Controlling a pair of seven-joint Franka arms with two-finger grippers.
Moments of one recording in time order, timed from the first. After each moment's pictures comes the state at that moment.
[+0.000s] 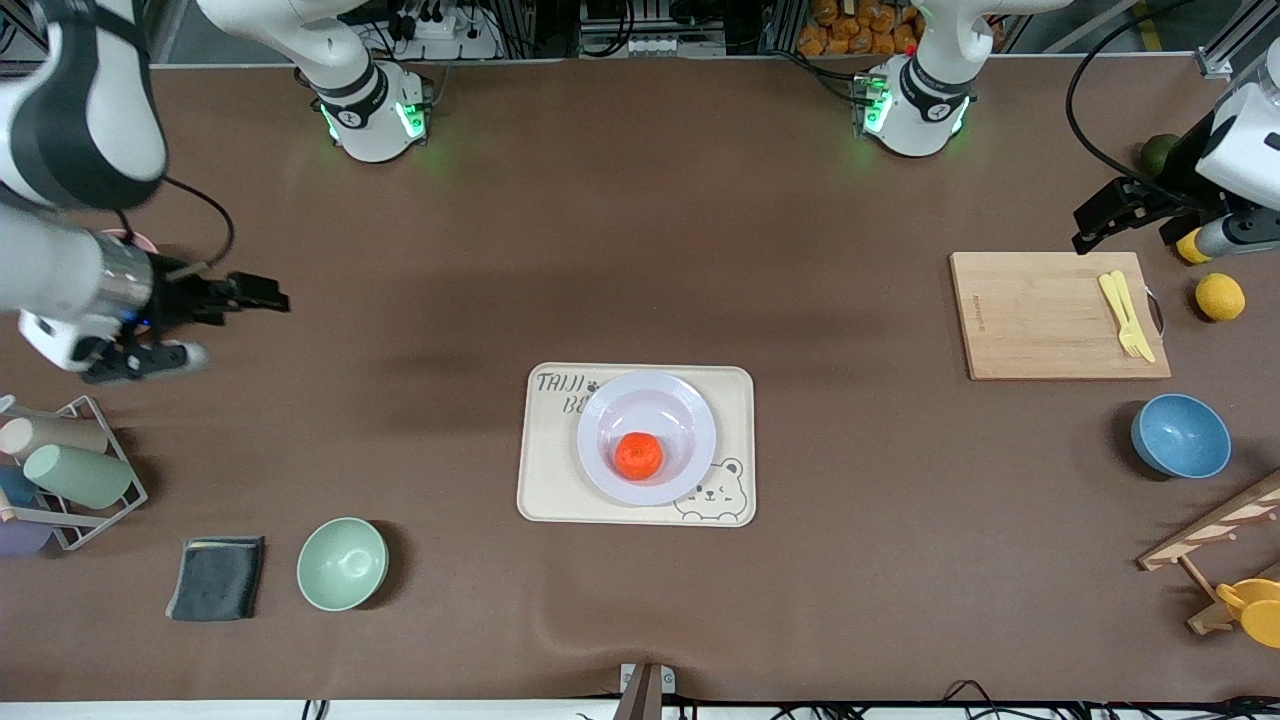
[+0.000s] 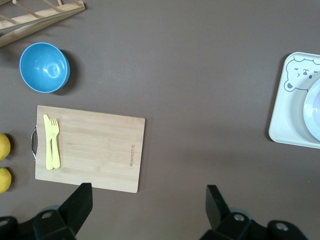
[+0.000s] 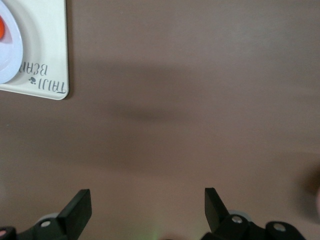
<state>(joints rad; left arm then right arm) -0.02 -0.14 -0.04 -1.76 0.01 1.65 -0.18 0.29 0.08 -0.30 -1.70 0.14 1.57 -0.16</state>
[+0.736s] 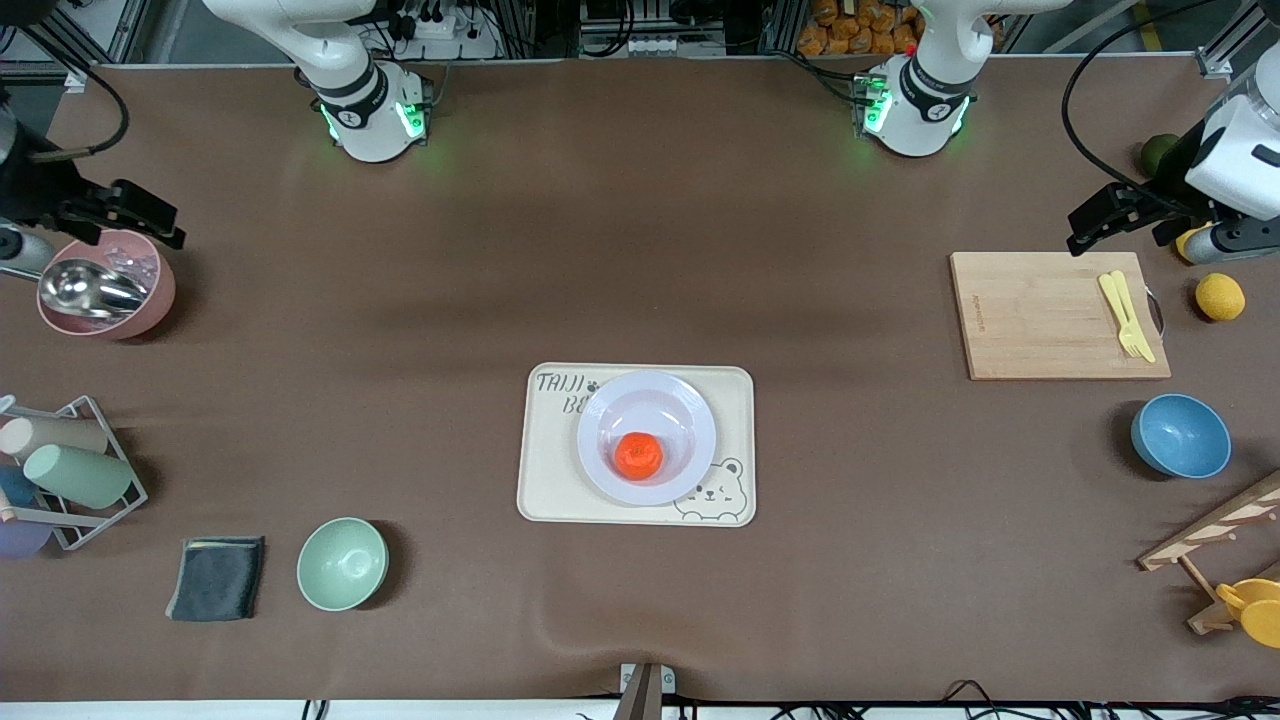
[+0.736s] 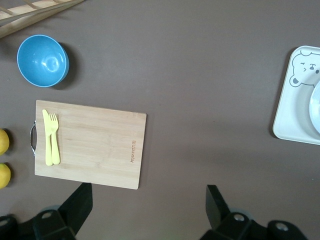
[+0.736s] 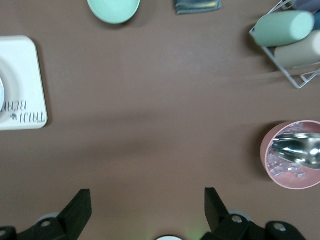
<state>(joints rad) -0.02 -0.14 -0.04 -1.79 0.01 1.65 -0.18 0.02 -0.09 -0.05 -1.66 0.00 1.51 0.05</state>
